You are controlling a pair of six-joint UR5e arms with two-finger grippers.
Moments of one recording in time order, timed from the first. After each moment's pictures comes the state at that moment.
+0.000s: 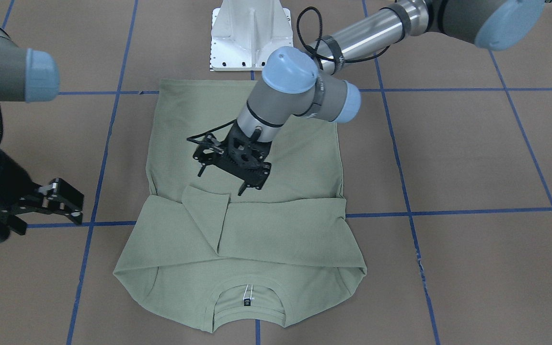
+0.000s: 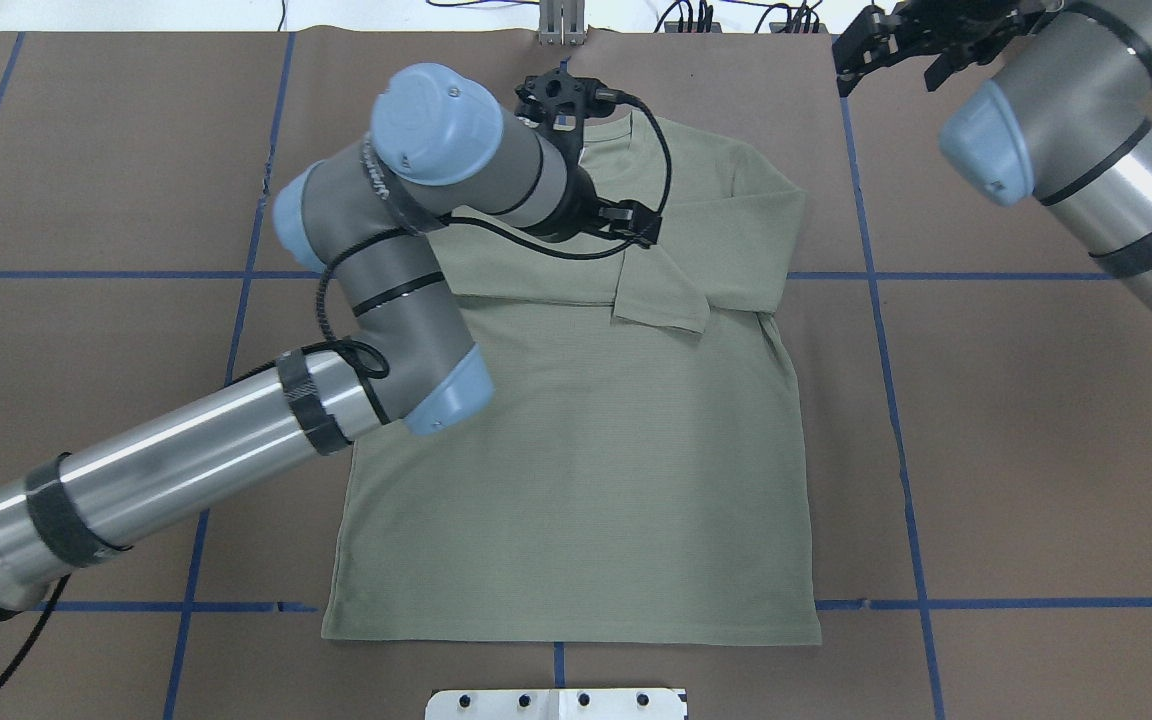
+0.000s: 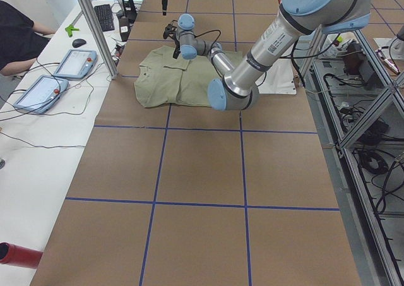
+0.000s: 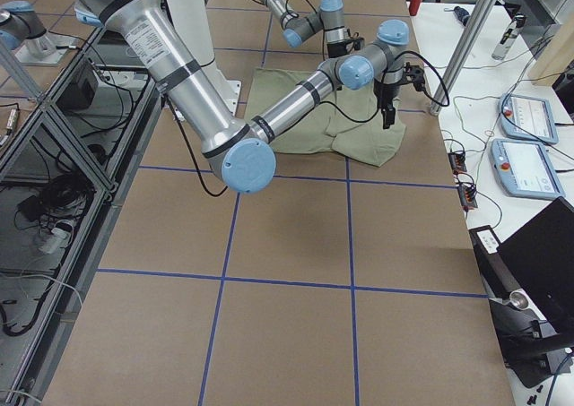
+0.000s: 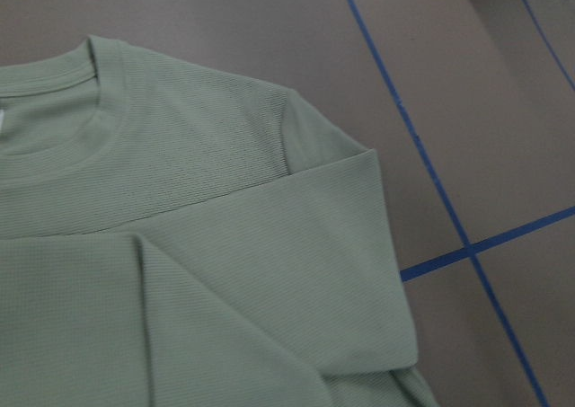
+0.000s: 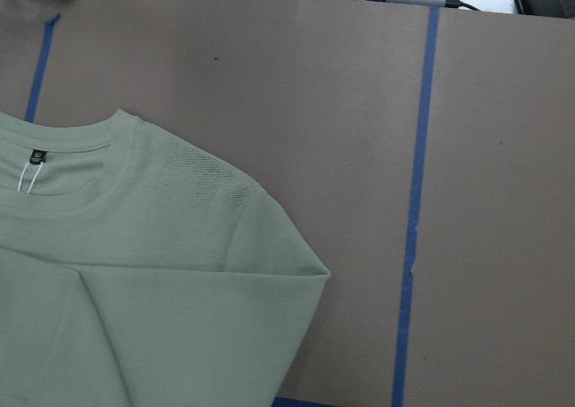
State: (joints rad) left arm -0.68 -2.43 -1.36 -2.15 -1.95 -0.94; right arm 1.06 -0.89 1.57 -1.60 2.16 0.67
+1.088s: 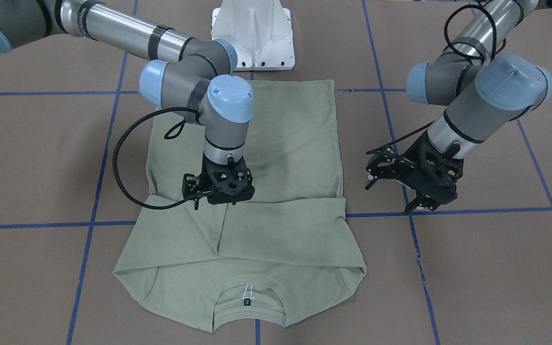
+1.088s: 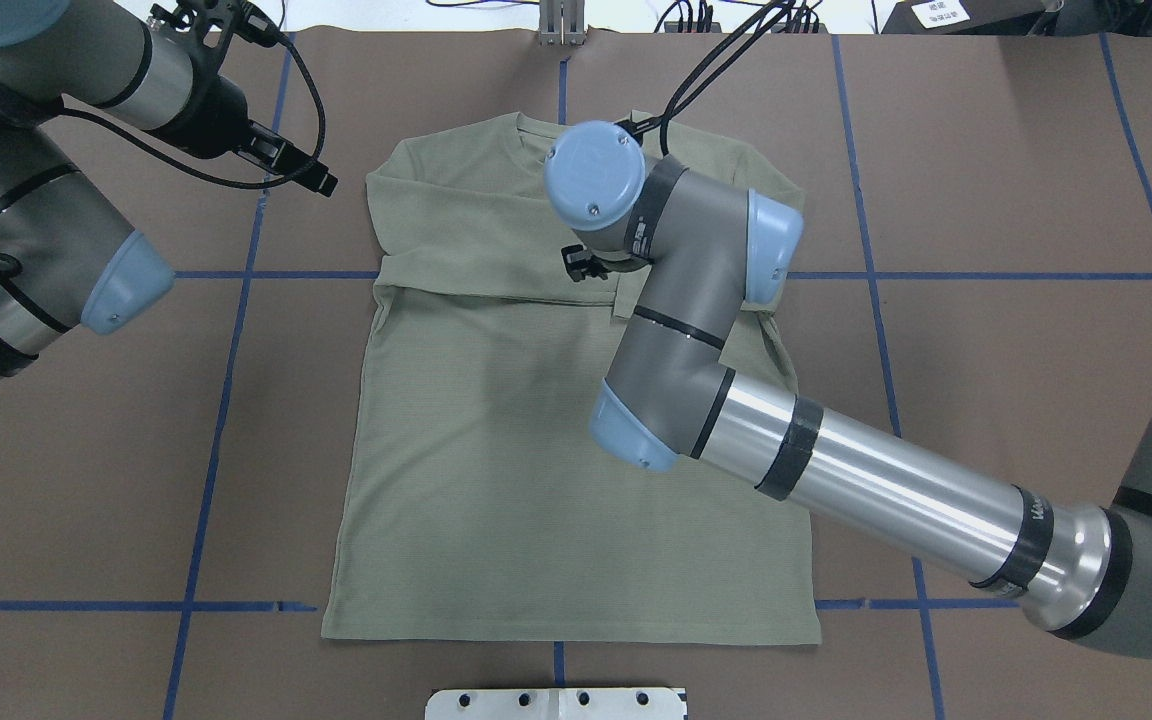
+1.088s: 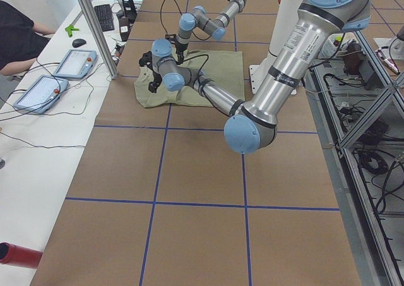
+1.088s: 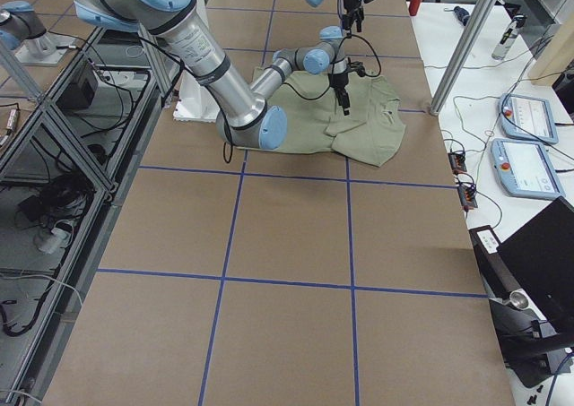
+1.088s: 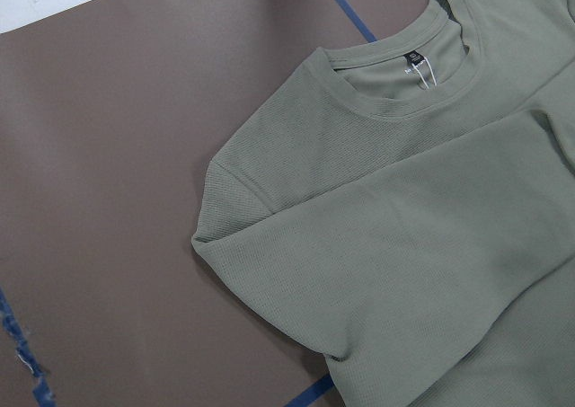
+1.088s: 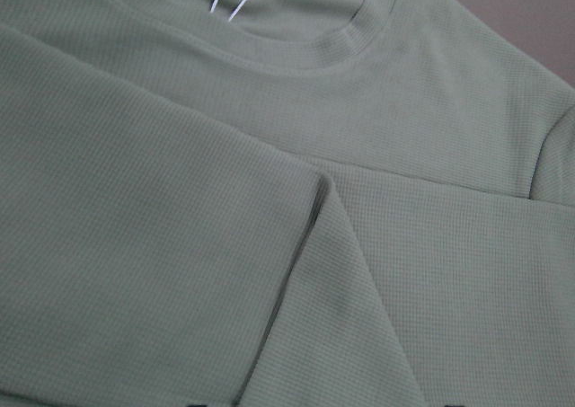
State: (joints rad) left arm -0.97 -2.10 -1.55 -2.07 -2.20 -0.49; right arm 0.57 -0.68 1.32 -1.61 1.59 0.87
